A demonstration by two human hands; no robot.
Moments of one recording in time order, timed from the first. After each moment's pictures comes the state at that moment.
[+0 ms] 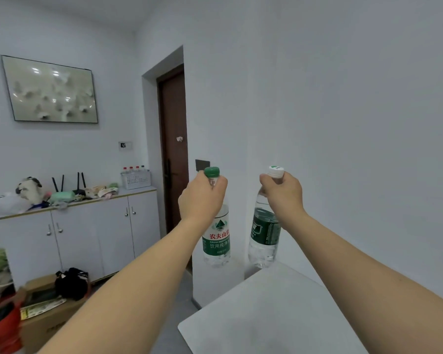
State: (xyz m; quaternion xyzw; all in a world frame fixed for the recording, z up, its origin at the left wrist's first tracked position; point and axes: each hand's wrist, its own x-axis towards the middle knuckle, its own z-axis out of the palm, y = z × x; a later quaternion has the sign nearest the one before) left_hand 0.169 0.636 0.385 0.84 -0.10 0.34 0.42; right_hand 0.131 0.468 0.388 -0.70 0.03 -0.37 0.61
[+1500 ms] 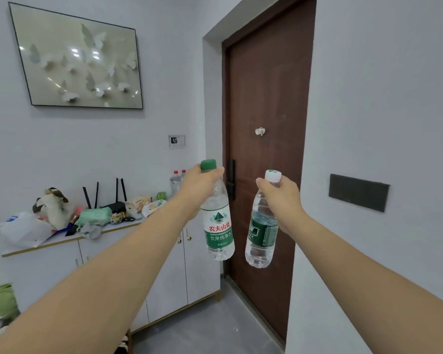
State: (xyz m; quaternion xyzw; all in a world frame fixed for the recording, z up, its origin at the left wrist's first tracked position) left_hand 0.934 1.029 0.399 0.74 -0.08 0.13 0.65; right_hand 0.930 0.849 0.365 -0.70 0.01 -0.27 0.66
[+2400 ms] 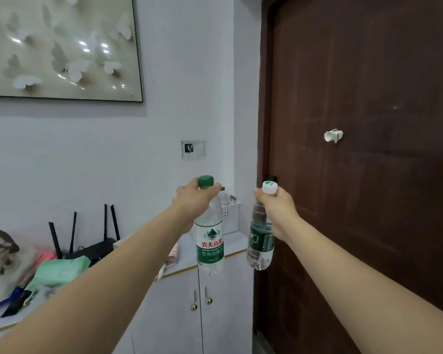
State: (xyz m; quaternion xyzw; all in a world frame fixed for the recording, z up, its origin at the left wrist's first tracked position) left_hand 1.455 1.152 0.379 0.79 0.00 0.12 0.60; right_hand 1.478 0.964 0.351 -0.65 0.00 -0.14 0.75
